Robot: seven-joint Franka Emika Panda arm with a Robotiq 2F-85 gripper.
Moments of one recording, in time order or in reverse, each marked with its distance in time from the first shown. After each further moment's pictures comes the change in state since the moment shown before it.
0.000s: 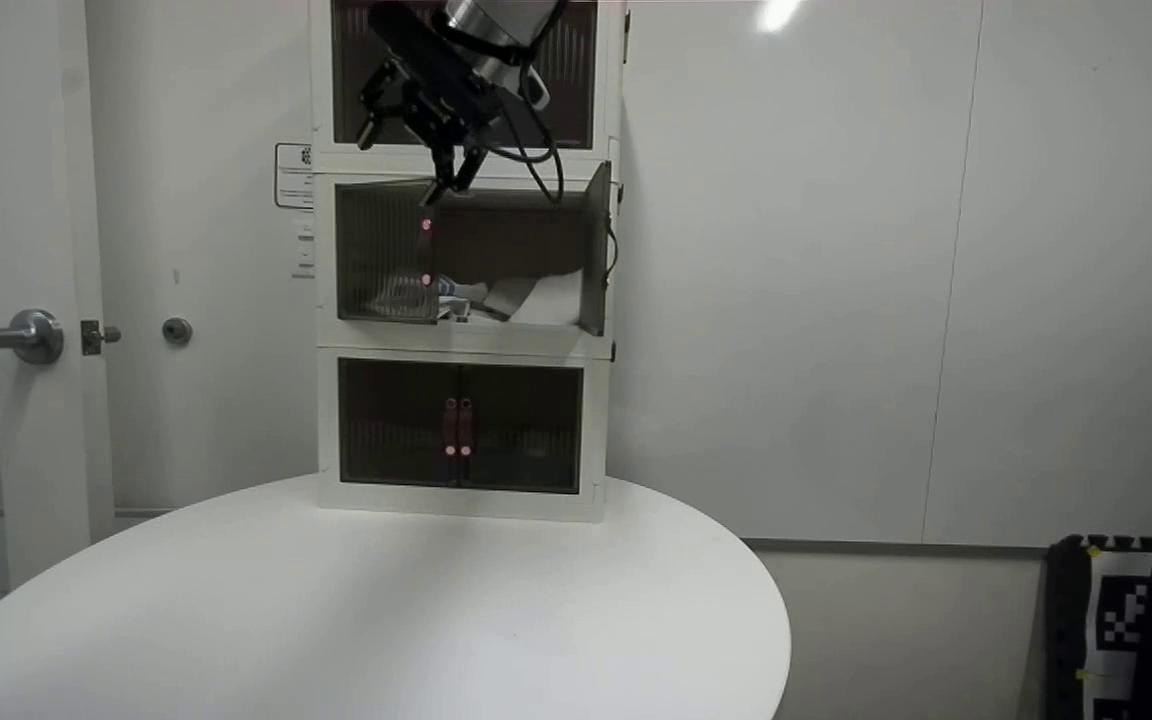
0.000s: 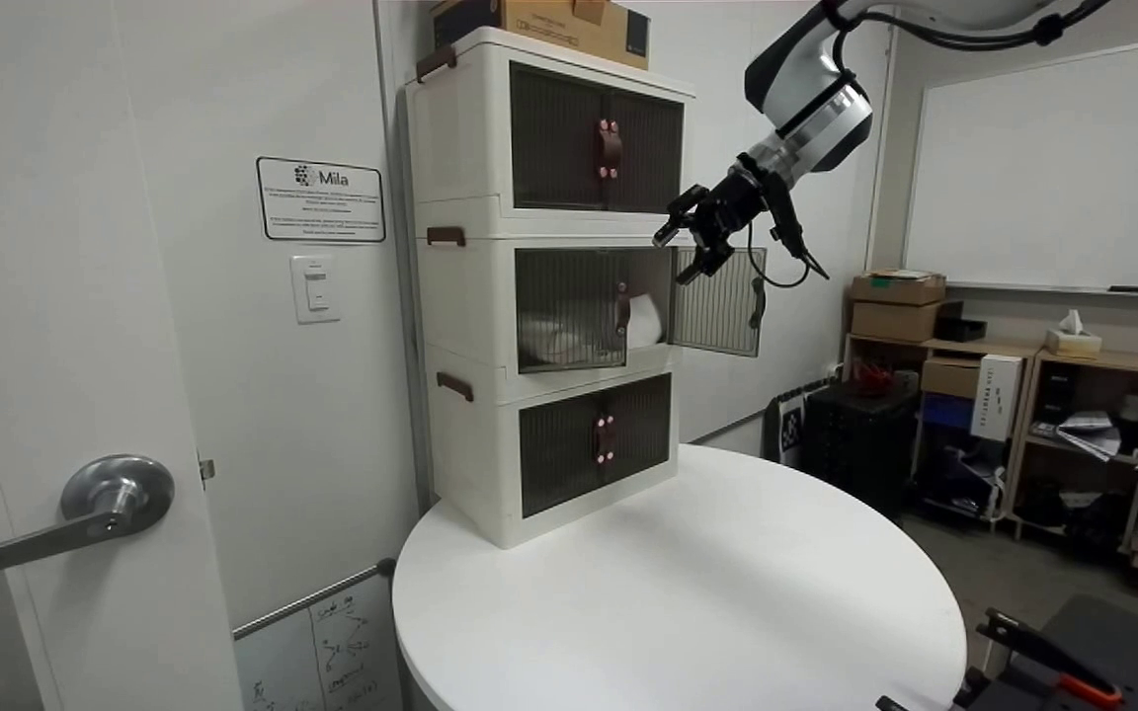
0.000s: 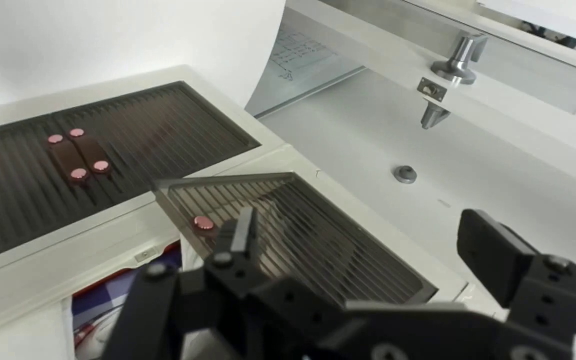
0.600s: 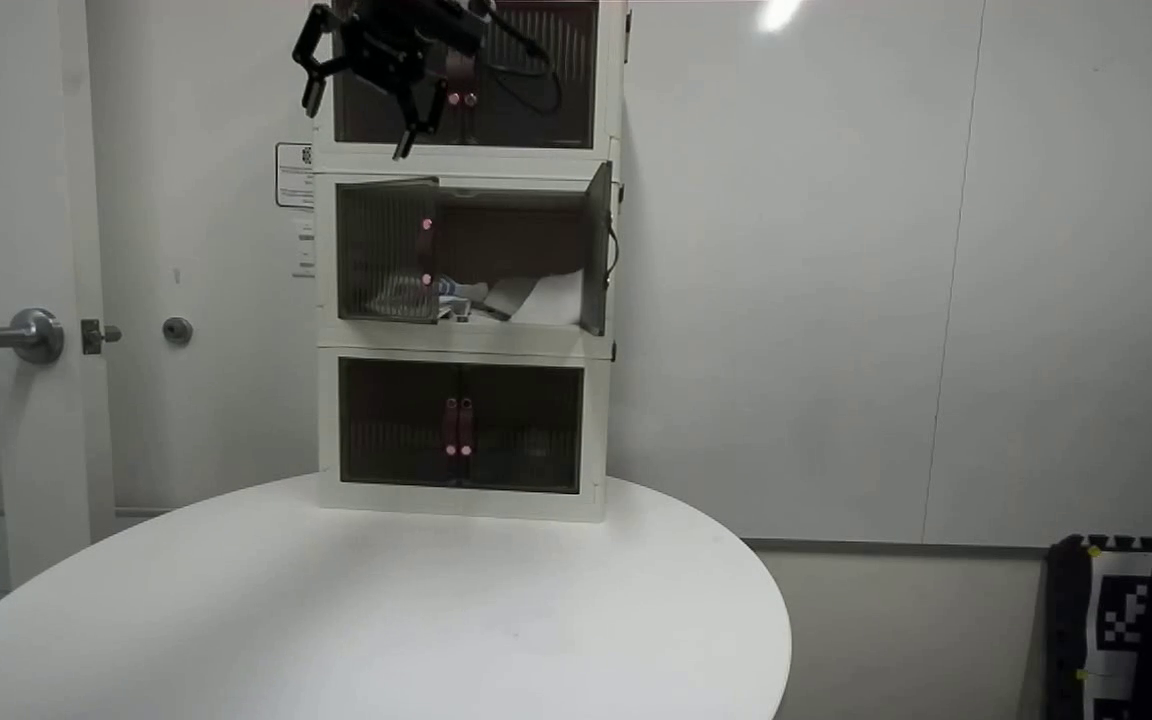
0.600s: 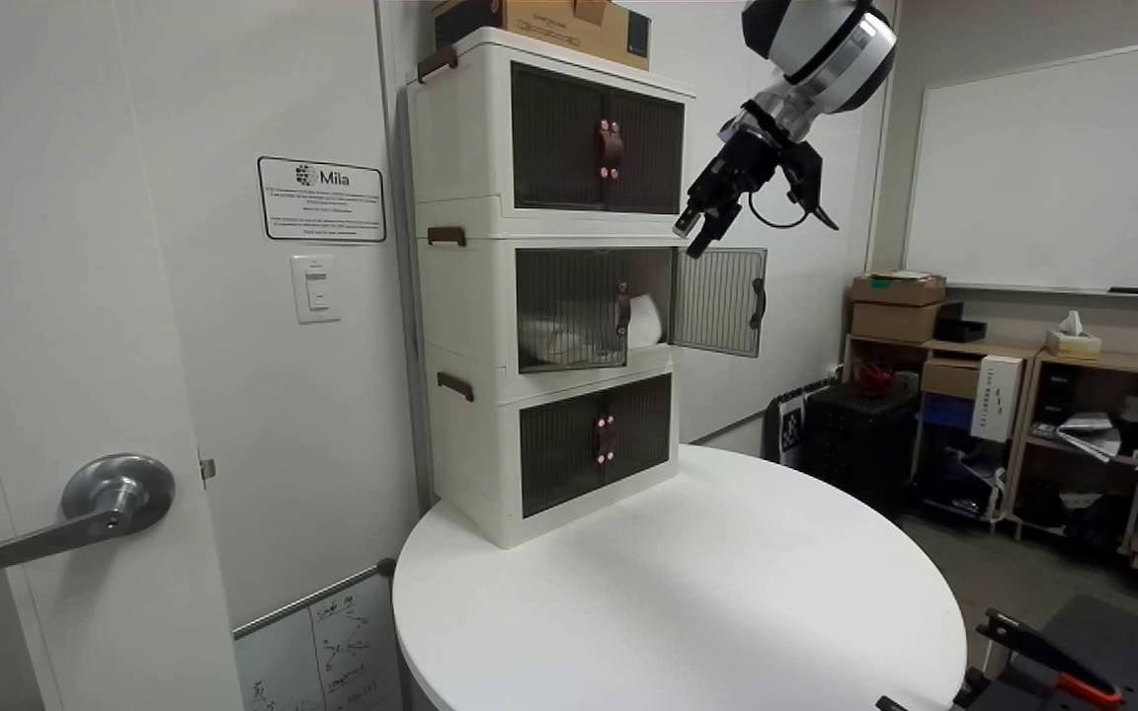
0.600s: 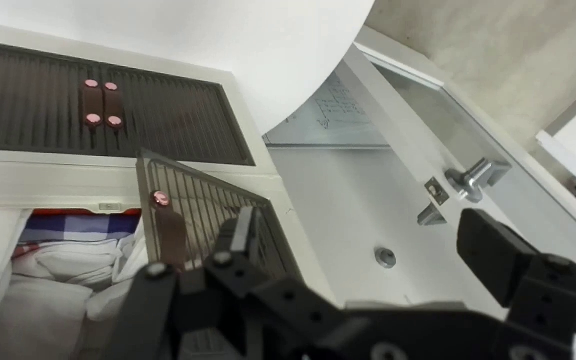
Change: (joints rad) arm 0.478 -0.259 -0.450 -0.159 -0.121 0.027 -0.275
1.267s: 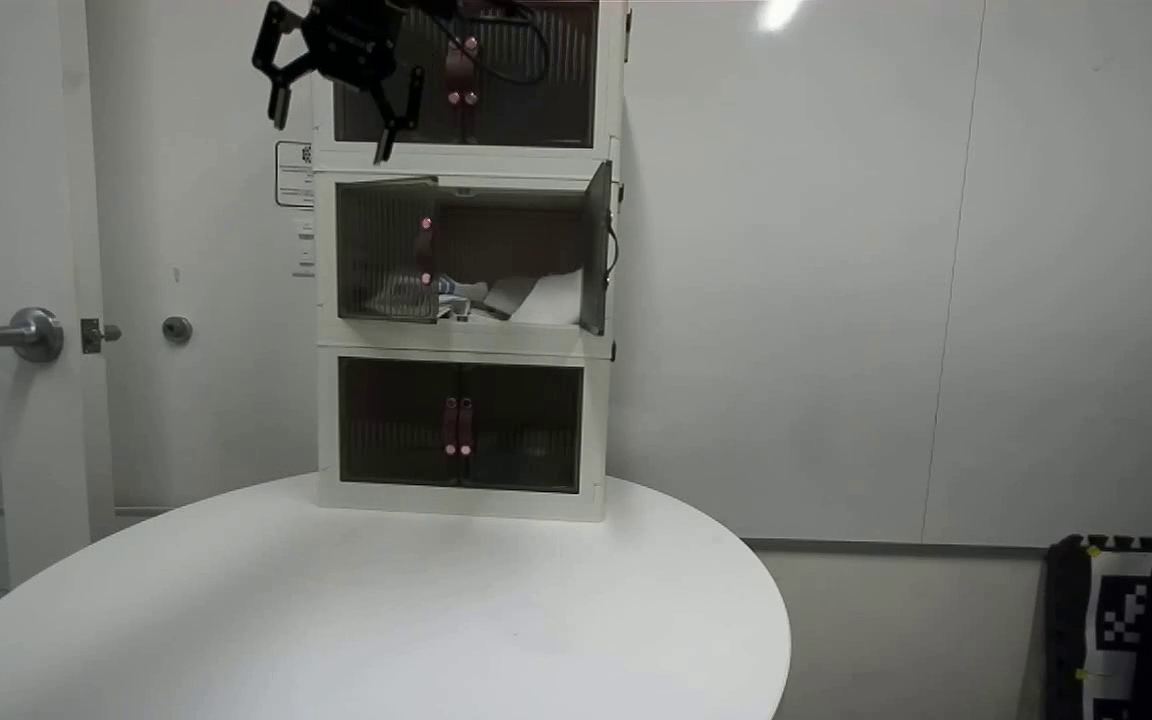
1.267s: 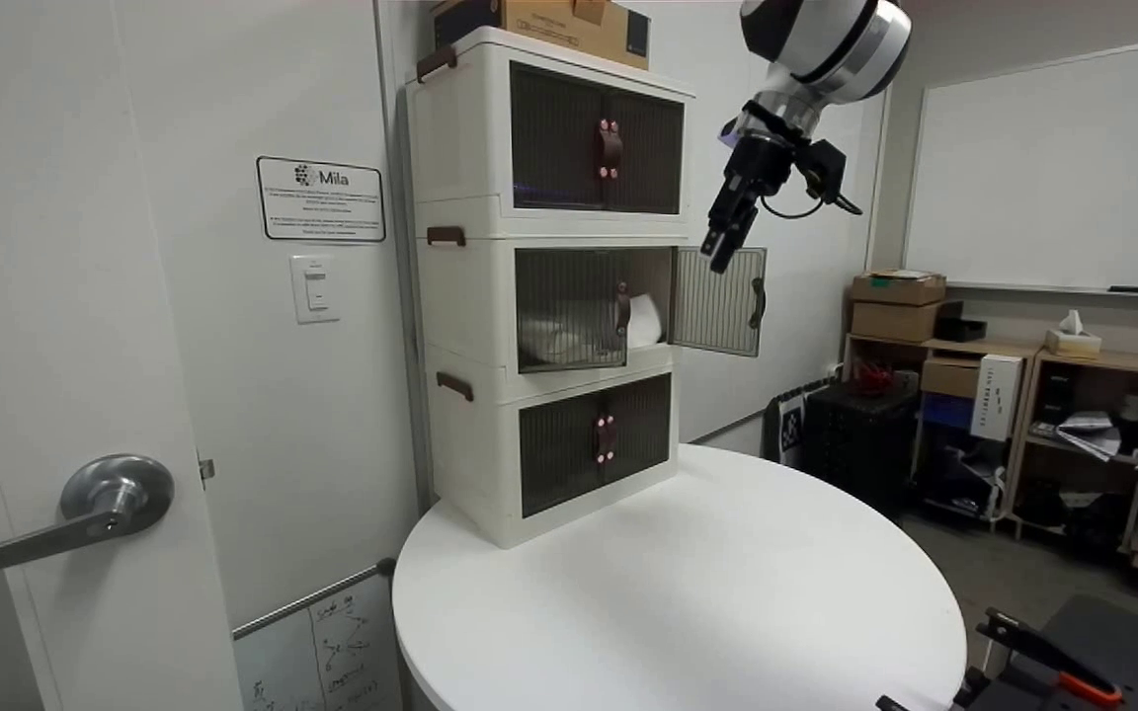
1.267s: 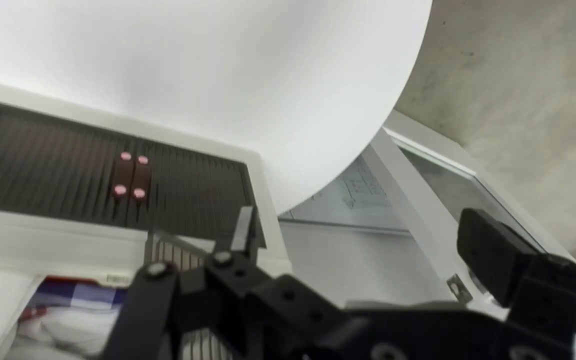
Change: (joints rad) arm 0.123 -0.102 -0.067 -0.137 -0.228 0.044 0.079
